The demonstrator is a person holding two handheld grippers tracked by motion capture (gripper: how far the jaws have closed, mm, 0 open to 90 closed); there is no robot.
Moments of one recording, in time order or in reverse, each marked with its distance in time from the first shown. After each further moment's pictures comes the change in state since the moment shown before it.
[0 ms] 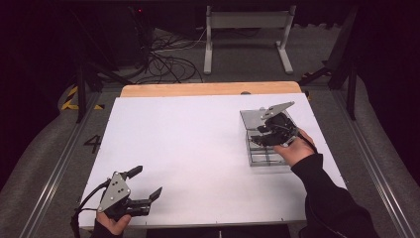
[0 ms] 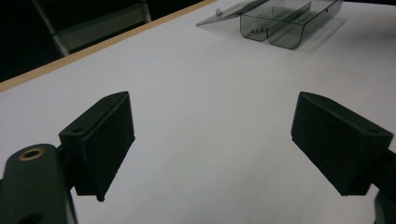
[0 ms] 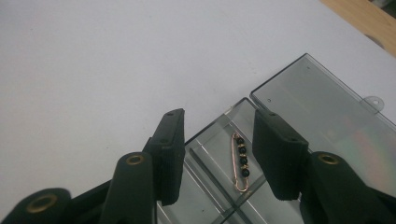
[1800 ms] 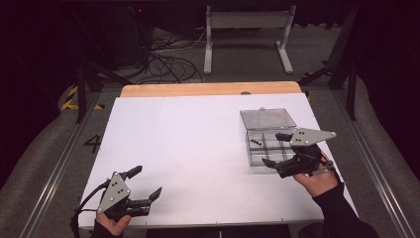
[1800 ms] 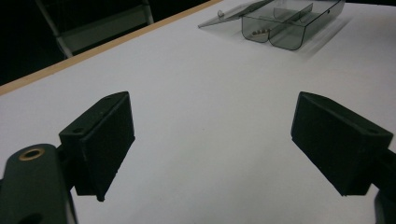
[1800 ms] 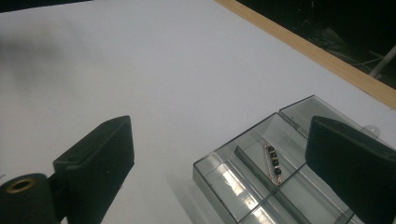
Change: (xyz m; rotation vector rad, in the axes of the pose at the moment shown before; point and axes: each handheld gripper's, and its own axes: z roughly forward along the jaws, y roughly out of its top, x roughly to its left) left arm -0.001 0.000 -0.001 -0.004 0.009 0.001; right arm 0.042 -0.059 -0.062 -0.318 0.032 -0.045
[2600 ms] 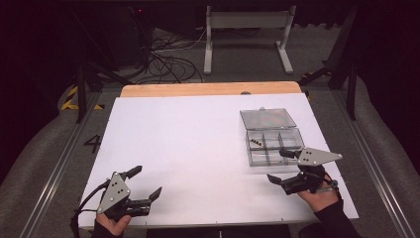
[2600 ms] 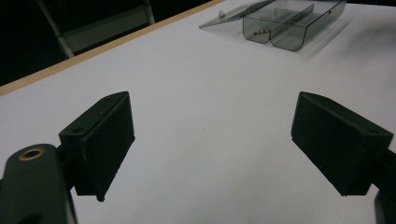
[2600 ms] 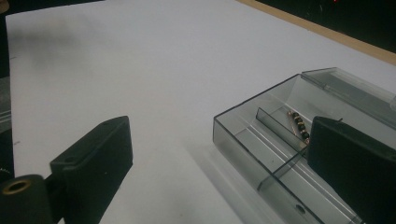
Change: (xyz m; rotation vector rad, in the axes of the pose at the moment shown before) left arm 0.000 0.000 0.000 -0.002 0.006 0.004; right arm 0.009 -0.061 0.001 -0.072 0.042 0.047
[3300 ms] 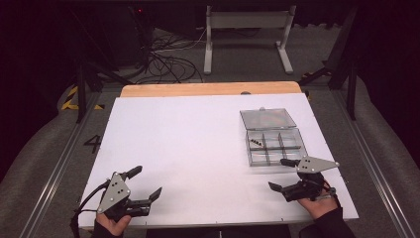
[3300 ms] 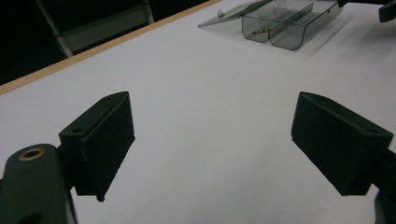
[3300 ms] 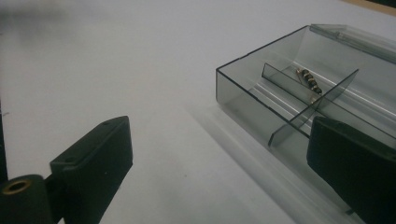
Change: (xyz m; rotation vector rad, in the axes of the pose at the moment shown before) left arm 0.000 0.000 0.000 0.002 -0.001 0.002; right arm 0.002 -0.031 0.005 0.049 -0.005 0.049
